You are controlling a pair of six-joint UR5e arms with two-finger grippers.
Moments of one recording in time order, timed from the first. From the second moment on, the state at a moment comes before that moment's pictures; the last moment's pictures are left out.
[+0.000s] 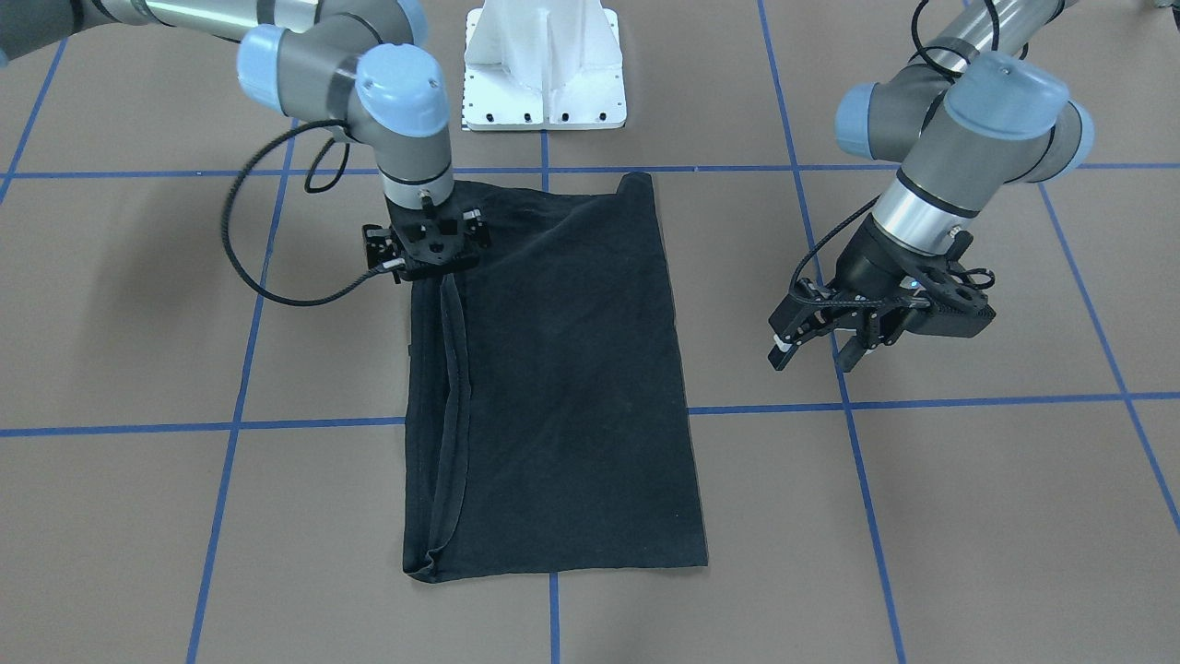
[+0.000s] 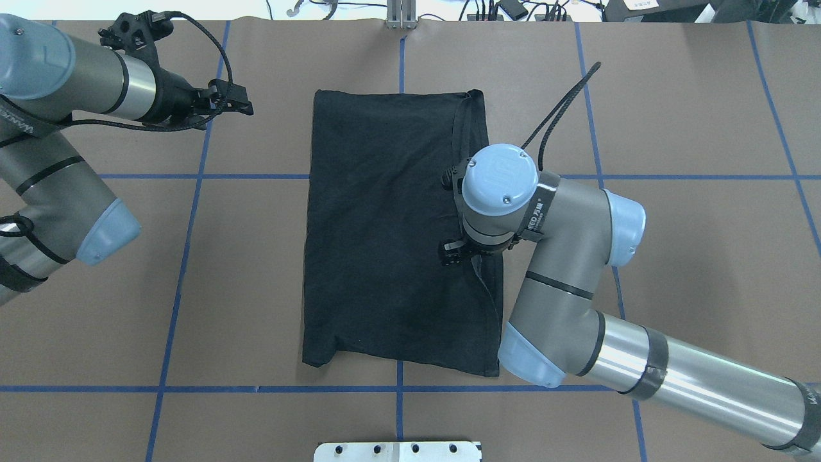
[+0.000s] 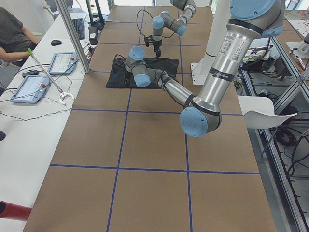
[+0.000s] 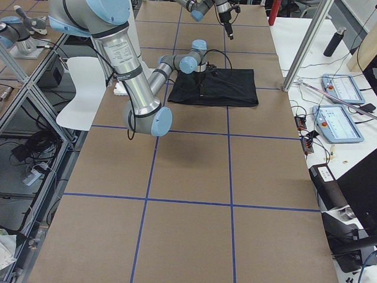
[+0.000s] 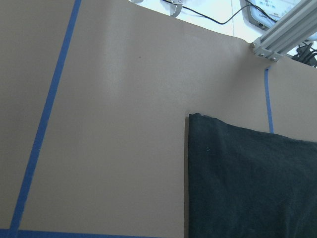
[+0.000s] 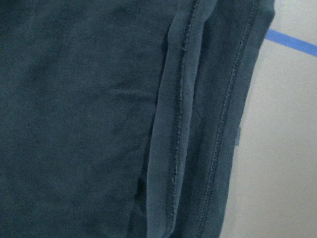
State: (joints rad) left arm -0.89 -1.99 -1.67 -2.18 -1.97 -1.26; right arm 0.51 -0.94 1.68 -1.70 1.83 0.89
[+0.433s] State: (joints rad) left arm -0.89 -1.99 -1.66 -2.18 -1.97 -1.26; right arm 0.51 -0.90 1.59 -1.70 1.81 0.88
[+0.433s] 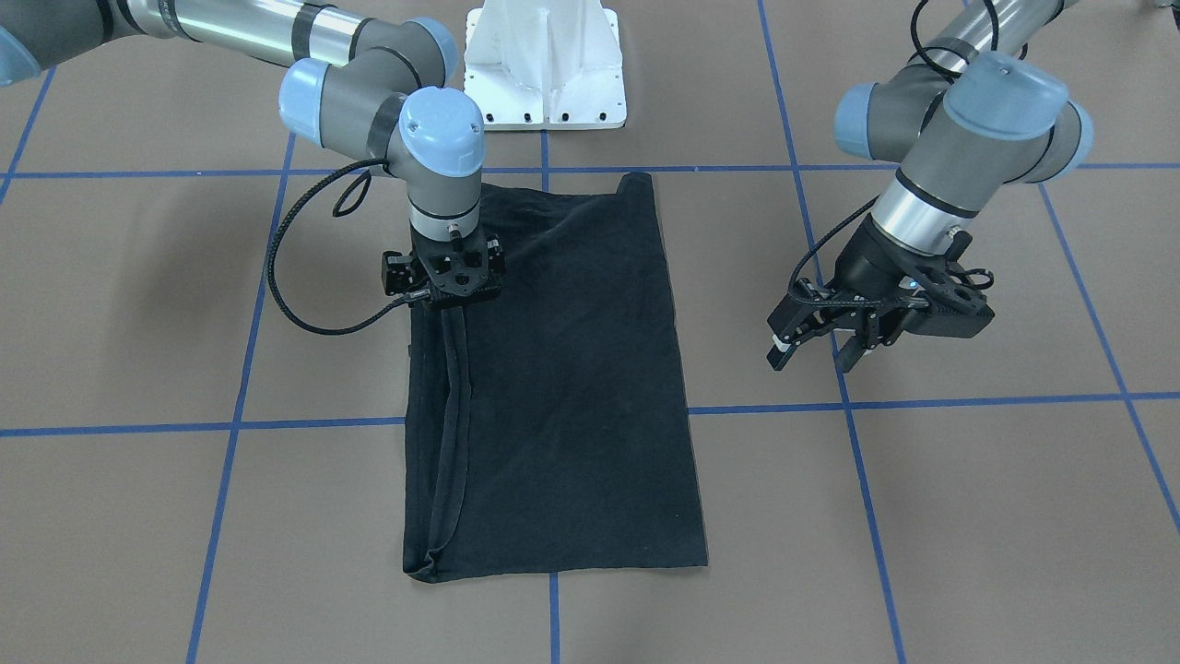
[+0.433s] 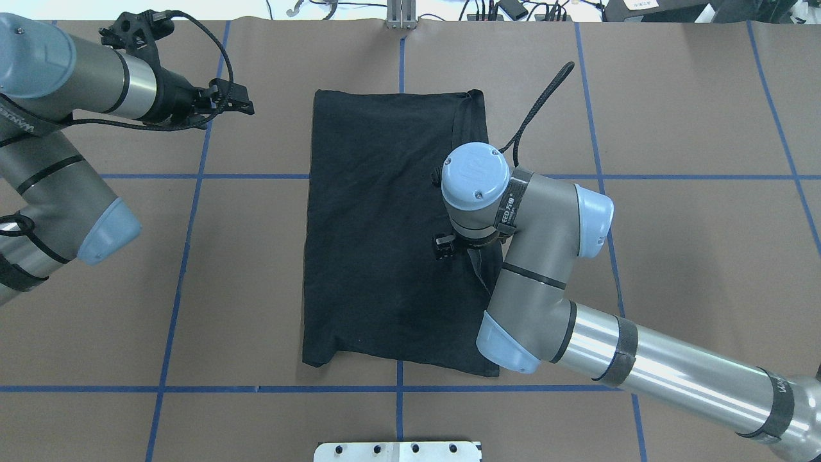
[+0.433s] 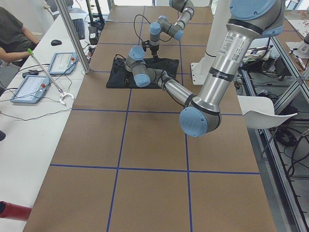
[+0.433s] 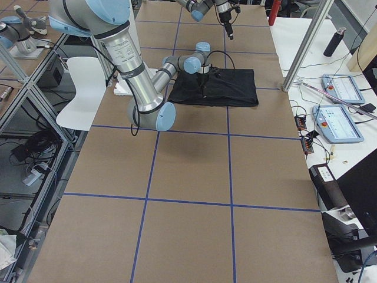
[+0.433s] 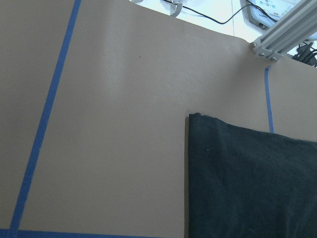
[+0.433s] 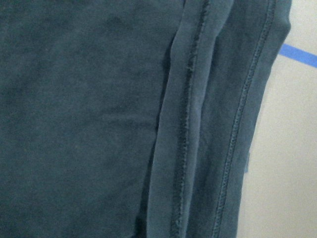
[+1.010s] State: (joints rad) left arm -0.90 -1.99 -1.67 -2.18 -1.97 -1.26; right arm 0.51 -0.93 1.59 -1.71 1.82 0.88
